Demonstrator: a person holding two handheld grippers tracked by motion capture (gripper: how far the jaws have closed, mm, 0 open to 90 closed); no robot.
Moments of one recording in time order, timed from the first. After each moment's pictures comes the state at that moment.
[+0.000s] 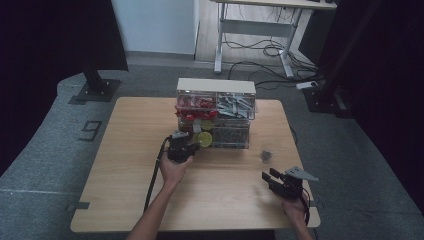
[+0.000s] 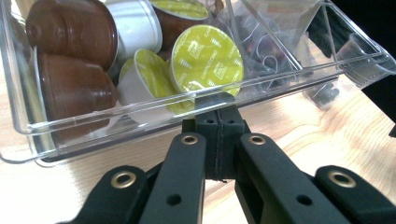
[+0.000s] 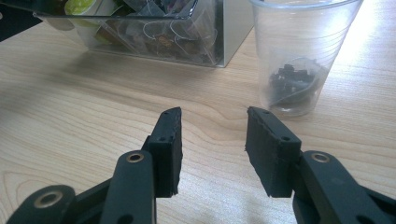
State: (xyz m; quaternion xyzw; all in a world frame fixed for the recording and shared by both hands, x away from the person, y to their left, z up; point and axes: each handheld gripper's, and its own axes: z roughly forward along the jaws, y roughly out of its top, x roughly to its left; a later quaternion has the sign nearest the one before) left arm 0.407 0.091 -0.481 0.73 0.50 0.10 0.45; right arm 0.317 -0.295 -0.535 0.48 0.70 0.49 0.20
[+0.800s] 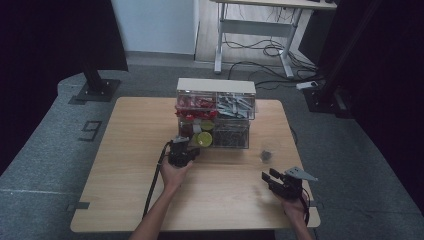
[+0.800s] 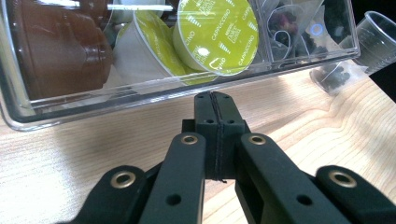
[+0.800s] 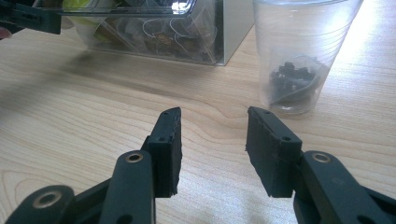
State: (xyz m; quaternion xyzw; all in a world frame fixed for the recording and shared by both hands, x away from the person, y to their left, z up) left arm 0.403 0.091 -0.500 0.73 0.51 0.09 0.45; right arm 0.317 -0.295 -0.536 0.48 0.70 0.49 0.20
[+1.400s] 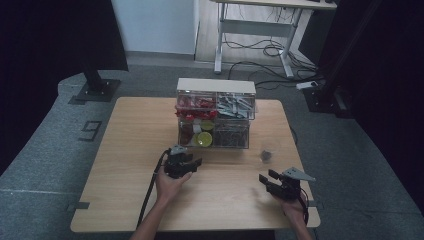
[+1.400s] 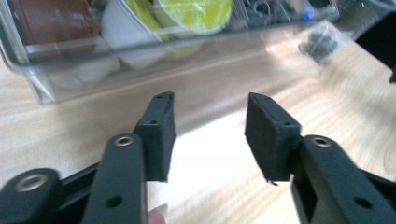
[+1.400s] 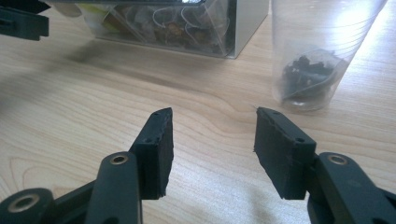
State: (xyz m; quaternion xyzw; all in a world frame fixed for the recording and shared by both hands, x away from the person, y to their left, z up) left arm 0.369 0.099 -0.509 0.76 0.46 0.11 0.44; right arm 0.316 -0.290 -0.538 0.47 0.71 0.48 0.19
